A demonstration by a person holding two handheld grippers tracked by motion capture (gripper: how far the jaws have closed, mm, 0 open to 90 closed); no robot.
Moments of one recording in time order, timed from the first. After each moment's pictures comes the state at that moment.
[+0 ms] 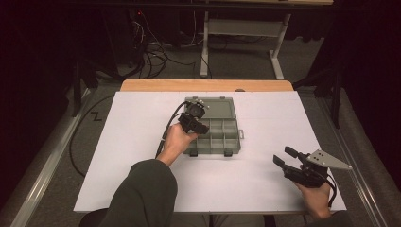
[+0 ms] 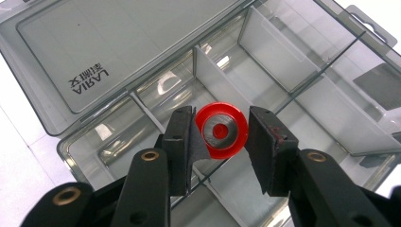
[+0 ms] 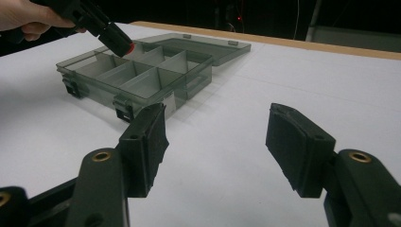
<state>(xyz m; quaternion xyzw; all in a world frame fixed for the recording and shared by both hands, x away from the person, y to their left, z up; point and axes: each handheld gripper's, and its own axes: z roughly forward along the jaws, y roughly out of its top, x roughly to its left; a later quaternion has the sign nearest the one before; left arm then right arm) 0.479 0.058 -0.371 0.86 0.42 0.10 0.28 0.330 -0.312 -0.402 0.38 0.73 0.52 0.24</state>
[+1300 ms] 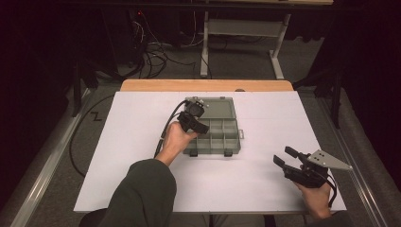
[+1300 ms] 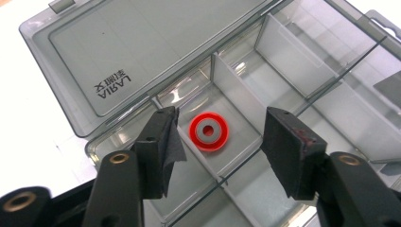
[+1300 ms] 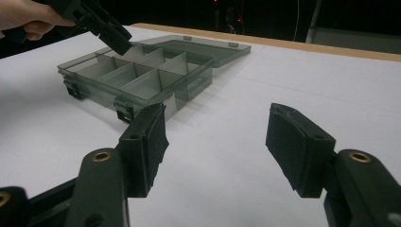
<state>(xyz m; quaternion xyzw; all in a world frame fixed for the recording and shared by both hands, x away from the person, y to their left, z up) 0.477 0.058 -0.367 0.85 0.42 0.14 0.27 0.329 -0.312 -0.402 0.38 0.73 0.52 0.24</state>
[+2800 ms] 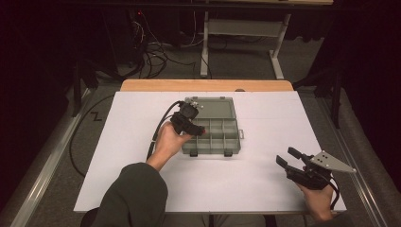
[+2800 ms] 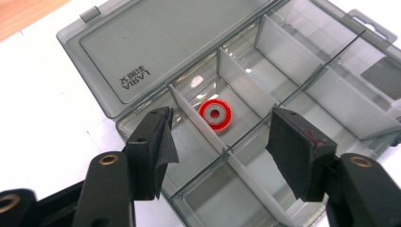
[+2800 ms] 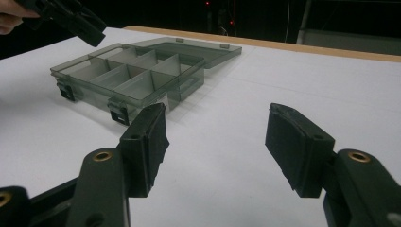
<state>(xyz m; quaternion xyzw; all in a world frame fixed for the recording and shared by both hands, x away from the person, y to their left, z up) 0.455 0.077 -0.350 0.85 0.41 0.16 0.29 0.324 -0.317 -0.402 0.39 0.72 0.52 0.25</state>
